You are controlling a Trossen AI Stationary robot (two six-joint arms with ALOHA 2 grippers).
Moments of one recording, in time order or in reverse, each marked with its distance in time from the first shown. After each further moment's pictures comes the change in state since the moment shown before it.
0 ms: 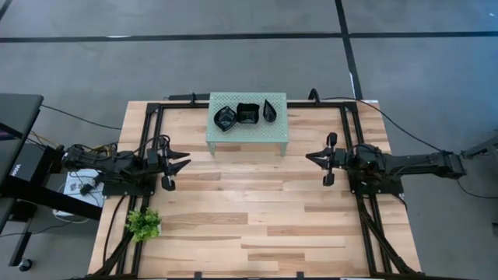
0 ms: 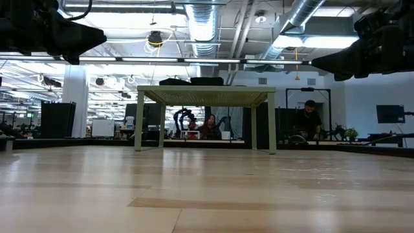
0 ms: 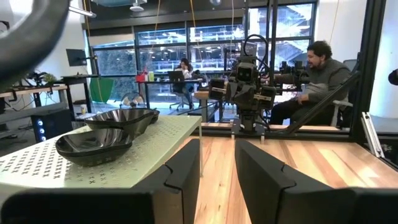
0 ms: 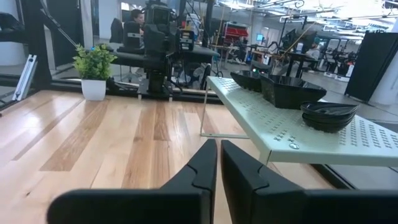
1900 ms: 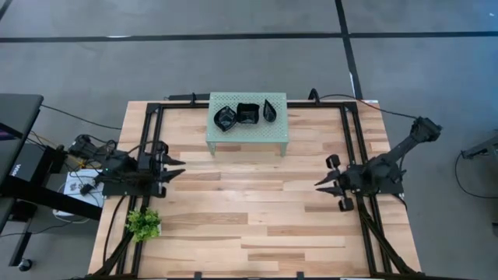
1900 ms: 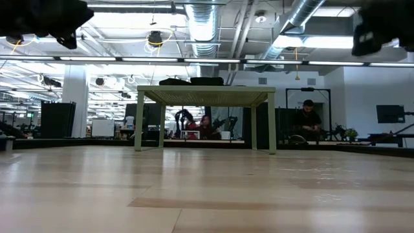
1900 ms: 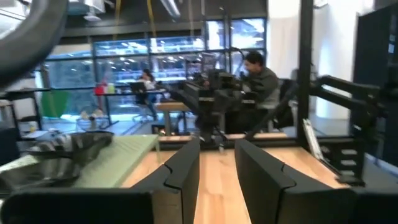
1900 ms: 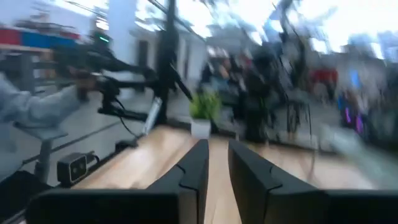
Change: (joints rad) left arm -0.199 -0.002 0.071 -0.031 -0.009 0.037; right arm 0.666 0.021 0.002 0.142 0.290 0.000
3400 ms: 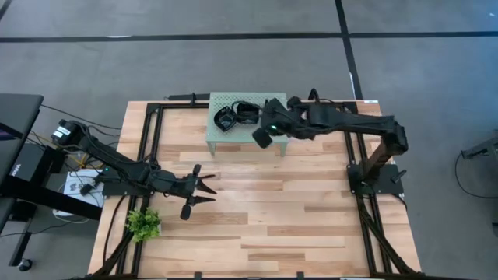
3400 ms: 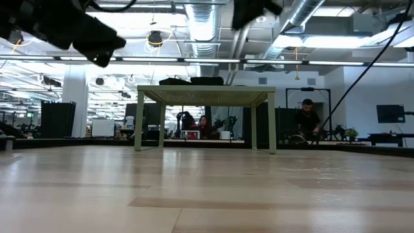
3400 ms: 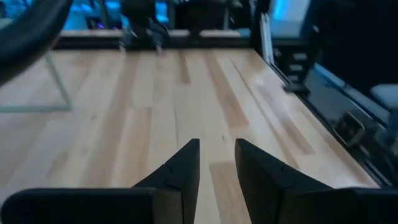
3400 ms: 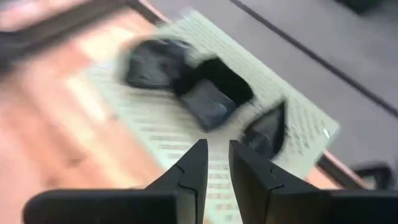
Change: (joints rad) left arm 0.032 1.014 0.223 0.294 0.236 -0.266; right arm -0.671 1.363 1.804 -1.489 0.163 0.666
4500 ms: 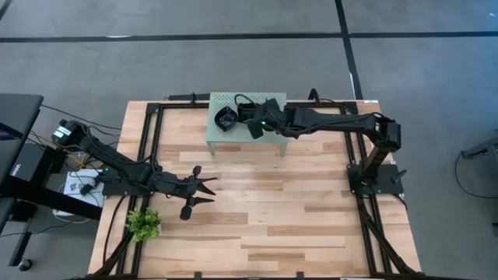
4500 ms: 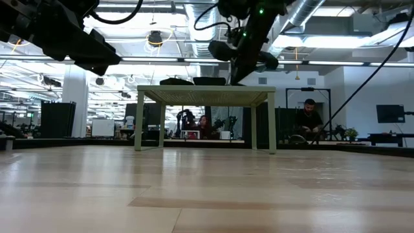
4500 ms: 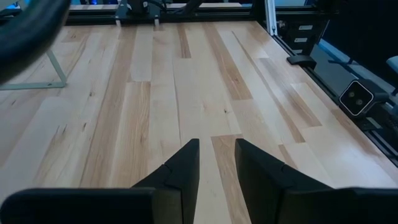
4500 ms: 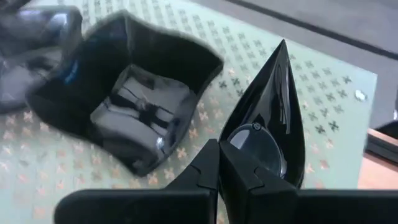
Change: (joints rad) left arm 0.000 0.015 0.001 -0.079 0.008 0.001; right arm -0.173 0.046 -0.369 0.426 -0.003 0.130
